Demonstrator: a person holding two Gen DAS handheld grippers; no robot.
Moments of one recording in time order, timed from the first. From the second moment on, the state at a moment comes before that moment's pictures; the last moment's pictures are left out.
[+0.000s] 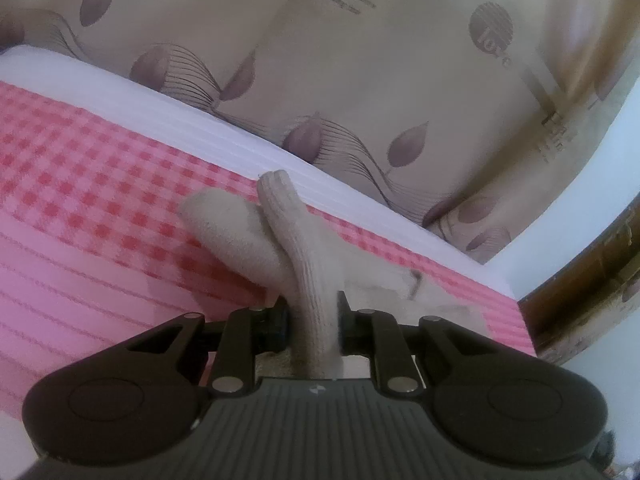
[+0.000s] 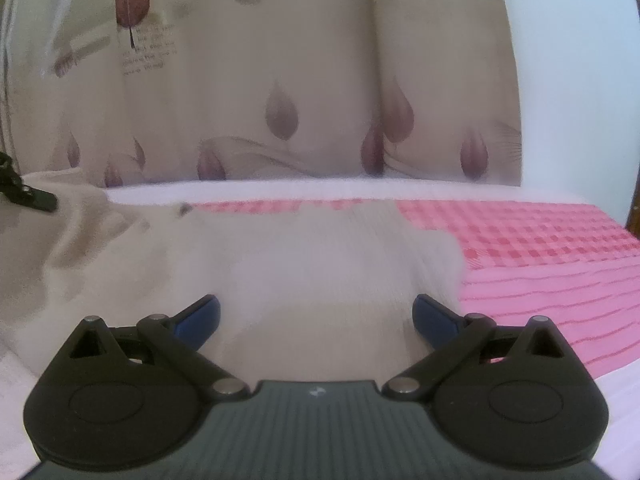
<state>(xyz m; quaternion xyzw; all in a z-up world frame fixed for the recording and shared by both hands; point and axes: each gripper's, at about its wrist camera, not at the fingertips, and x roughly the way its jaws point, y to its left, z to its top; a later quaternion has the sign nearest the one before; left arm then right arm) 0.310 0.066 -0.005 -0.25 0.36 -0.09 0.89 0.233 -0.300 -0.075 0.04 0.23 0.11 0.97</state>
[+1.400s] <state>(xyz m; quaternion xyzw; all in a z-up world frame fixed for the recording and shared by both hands) 0.221 -0.013 -0.062 -0.19 0.24 -0.35 0.89 0.299 -0.296 -0.074 0.40 0.31 0.35 0.79</state>
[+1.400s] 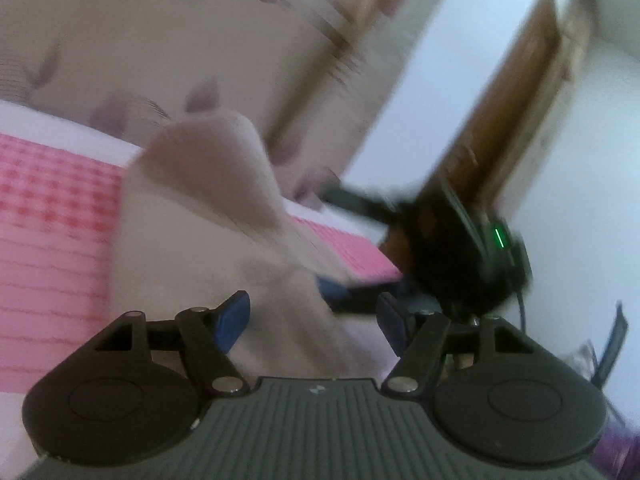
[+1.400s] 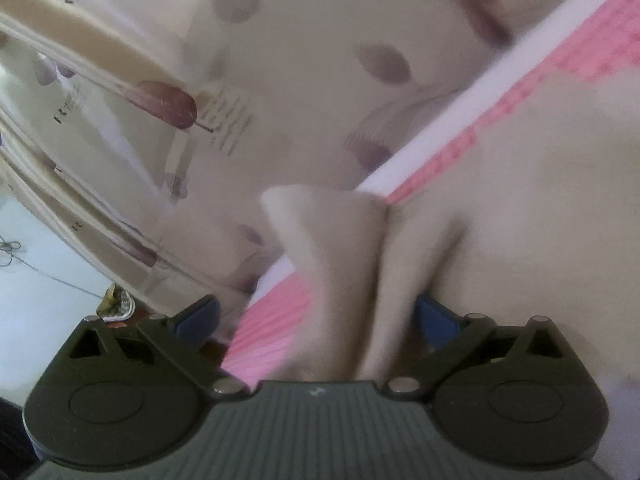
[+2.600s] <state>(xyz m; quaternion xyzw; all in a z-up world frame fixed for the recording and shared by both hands) 0.188 0.041 -0.088 -0.26 0.18 -0.26 0.91 0.313 -0.317 -0.056 0.33 0.35 0.29 0.83</state>
